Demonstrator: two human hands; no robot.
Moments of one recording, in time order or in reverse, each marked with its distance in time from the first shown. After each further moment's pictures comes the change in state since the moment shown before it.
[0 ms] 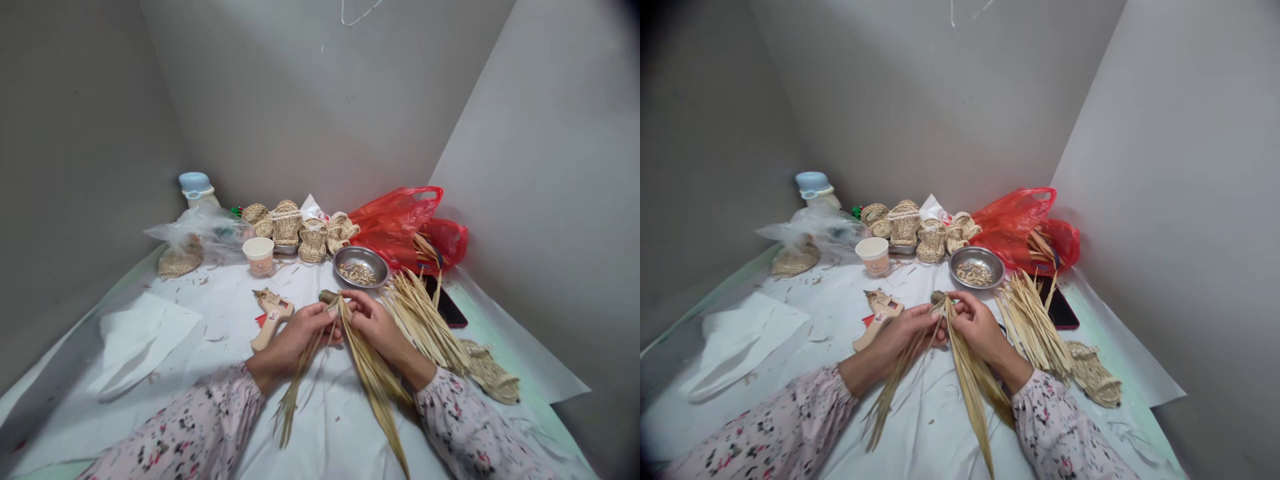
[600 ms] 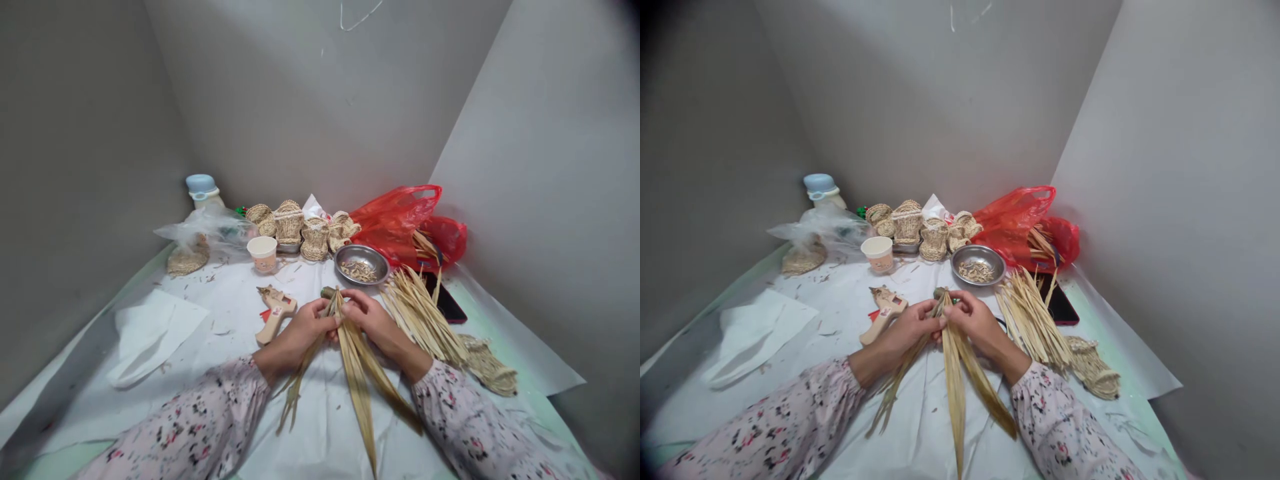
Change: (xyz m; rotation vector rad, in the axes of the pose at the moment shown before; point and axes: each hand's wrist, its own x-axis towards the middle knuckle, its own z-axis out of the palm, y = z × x) left_hand 0.003 -0.008 -0.004 0.202 0.001 0.109; right_hand 0.000 0.003 0.001 0.048 -0.040 0.081
